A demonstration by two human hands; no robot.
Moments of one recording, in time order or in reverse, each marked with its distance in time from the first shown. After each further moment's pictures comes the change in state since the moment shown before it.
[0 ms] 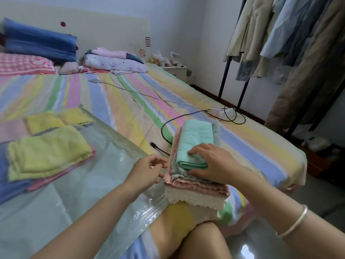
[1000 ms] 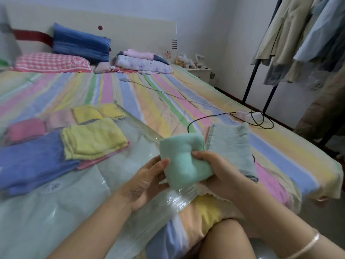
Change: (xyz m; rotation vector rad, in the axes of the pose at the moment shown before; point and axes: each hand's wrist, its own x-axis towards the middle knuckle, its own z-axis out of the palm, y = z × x) left_hand -0.056 -0.031 -0.050 -0.905 -0.217 -0.111; right_hand -0.007 -0.127 -0.024 1.844 -0.128 0.611
